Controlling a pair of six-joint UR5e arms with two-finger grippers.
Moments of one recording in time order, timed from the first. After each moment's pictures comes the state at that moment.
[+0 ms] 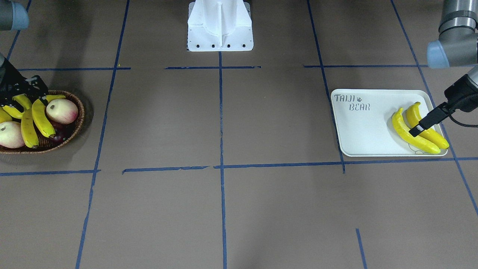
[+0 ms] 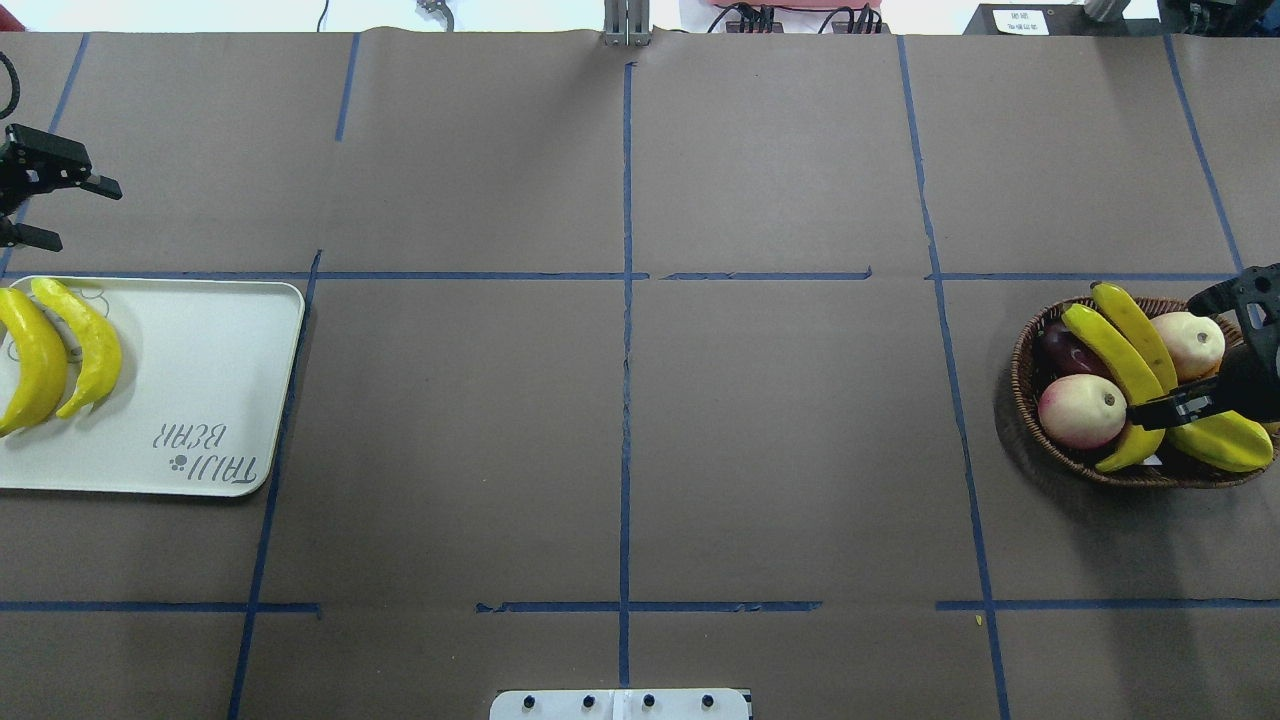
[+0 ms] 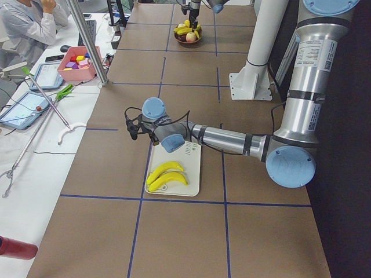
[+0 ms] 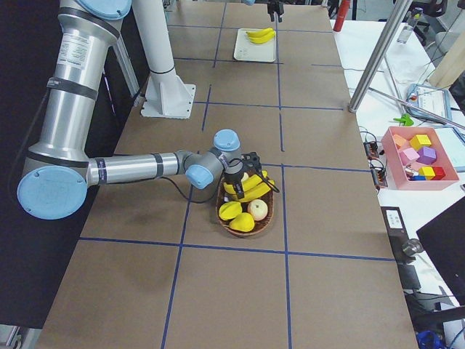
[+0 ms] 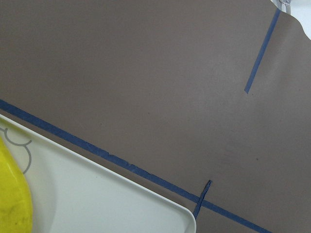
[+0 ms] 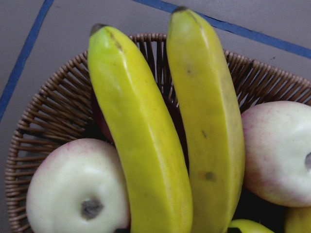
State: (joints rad) left arm -1.22 -1.69 -1.57 -2.35 -2.39 -1.38; right arm 0.90 -1.83 1.85 -0.93 2.05 0.56
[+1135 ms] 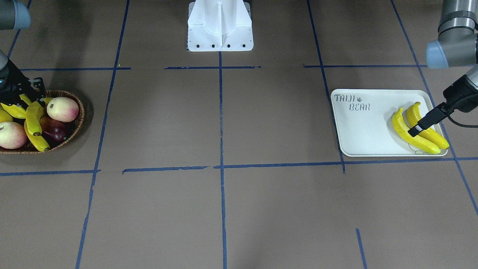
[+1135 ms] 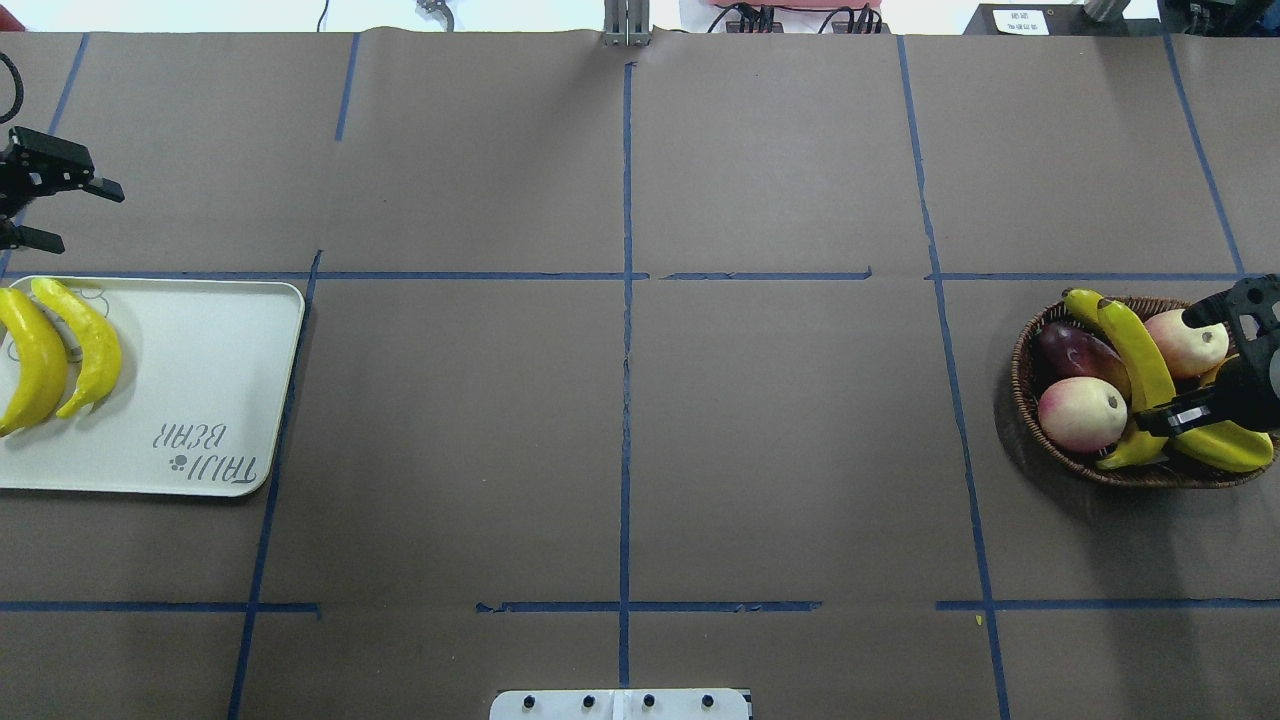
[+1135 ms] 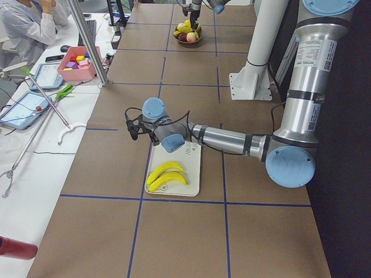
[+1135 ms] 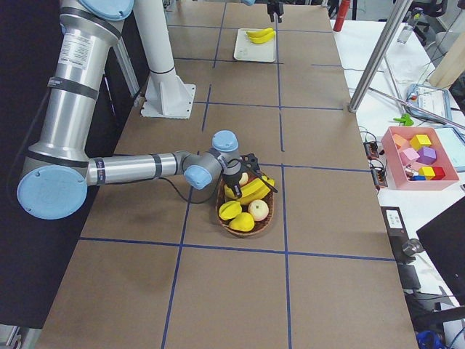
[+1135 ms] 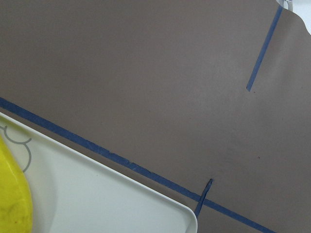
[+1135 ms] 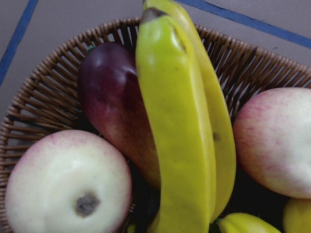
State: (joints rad) left arm -1.21 -1.69 -1.57 -2.35 -2.39 -1.38; right arm 0.88 -1.84 1.85 -0.94 2.03 0.56
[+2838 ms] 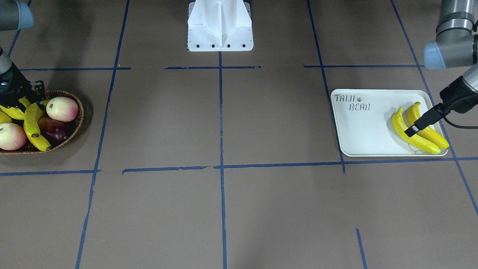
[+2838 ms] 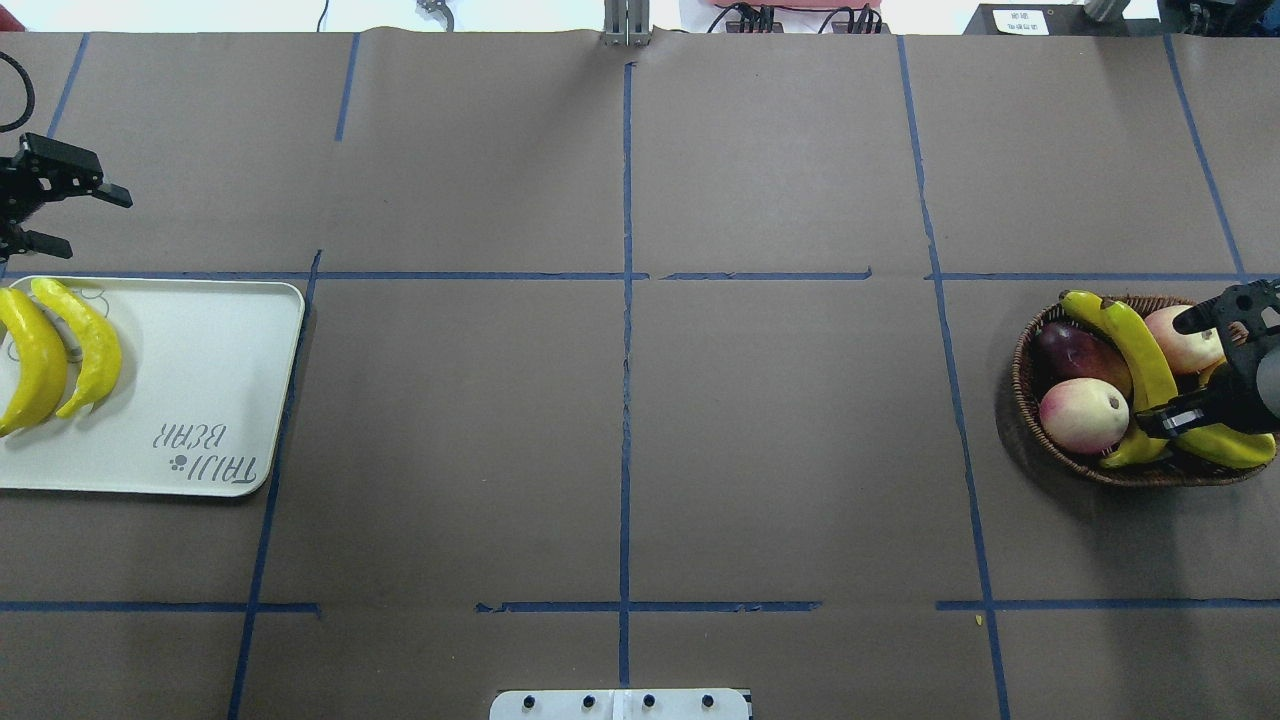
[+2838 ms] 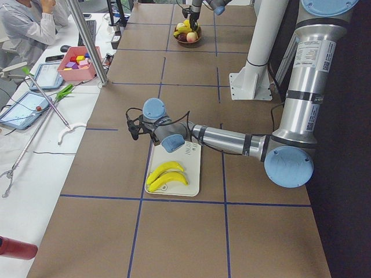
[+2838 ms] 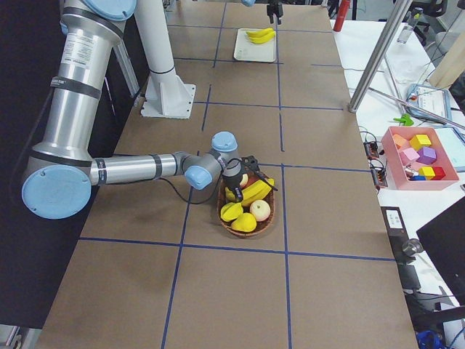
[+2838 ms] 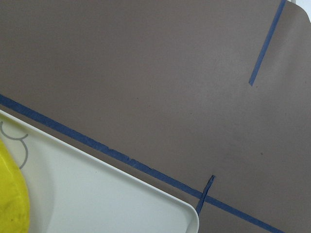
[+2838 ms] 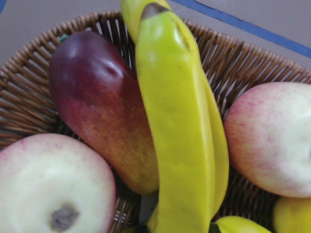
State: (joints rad) left arm -1.20 -1.69 -1.57 -2.35 -2.39 -1.38; right arm 0.85 -1.83 1.83 -0.95 1.95 0.55
